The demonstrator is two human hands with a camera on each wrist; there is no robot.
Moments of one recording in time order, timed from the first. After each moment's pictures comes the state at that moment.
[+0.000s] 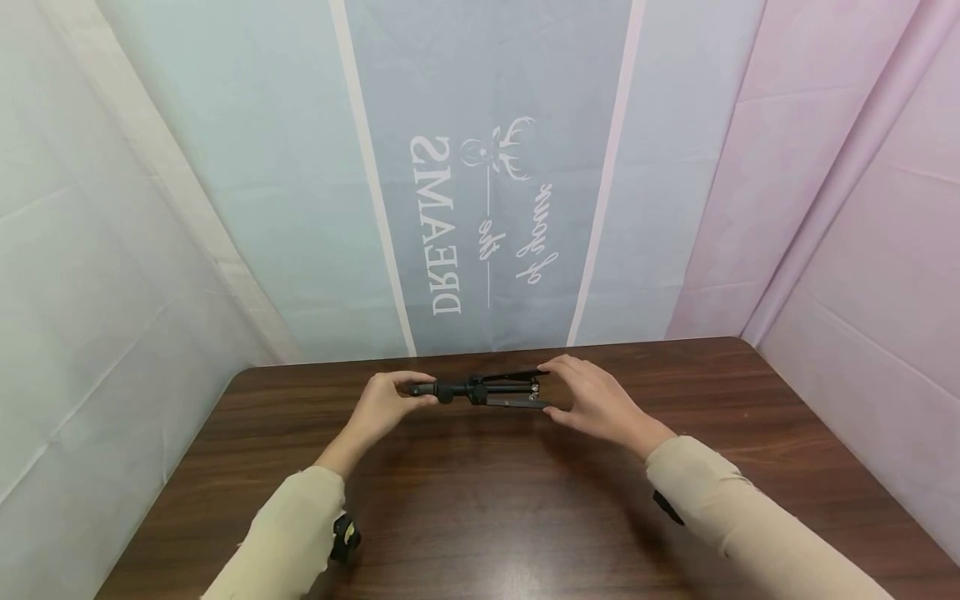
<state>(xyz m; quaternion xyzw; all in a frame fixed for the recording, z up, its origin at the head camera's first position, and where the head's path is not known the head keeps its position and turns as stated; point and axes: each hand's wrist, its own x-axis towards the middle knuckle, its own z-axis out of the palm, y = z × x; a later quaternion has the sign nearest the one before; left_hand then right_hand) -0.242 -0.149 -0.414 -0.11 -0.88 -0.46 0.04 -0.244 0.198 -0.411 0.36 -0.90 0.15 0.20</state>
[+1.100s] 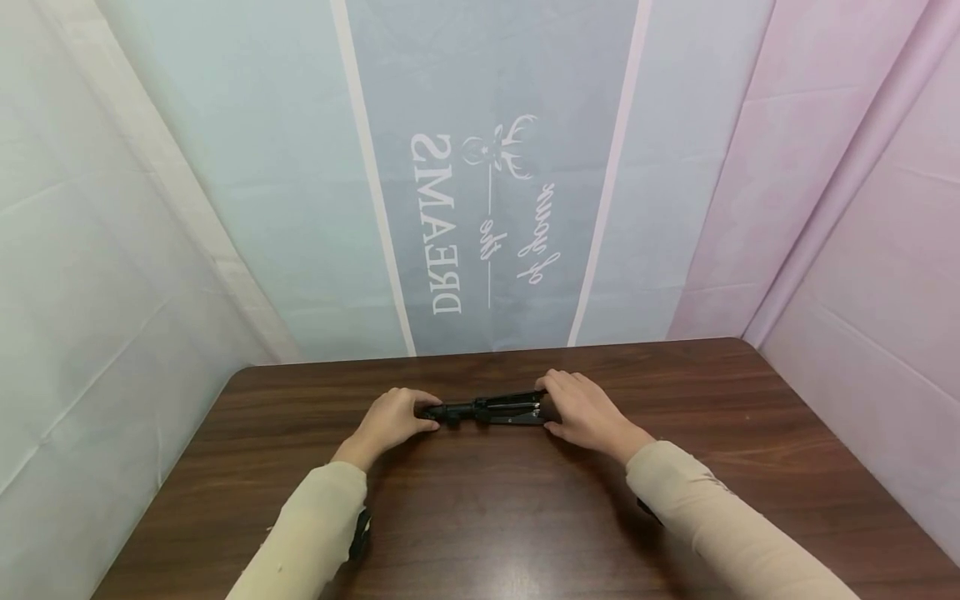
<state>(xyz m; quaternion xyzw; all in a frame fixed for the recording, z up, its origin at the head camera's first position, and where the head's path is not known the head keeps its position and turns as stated) -0.258 -0.146 -0.449 -0.17 -0.95 -0.26 0.00 -0.258 0.190 -0.446 0.37 -0.91 0.06 0.18</state>
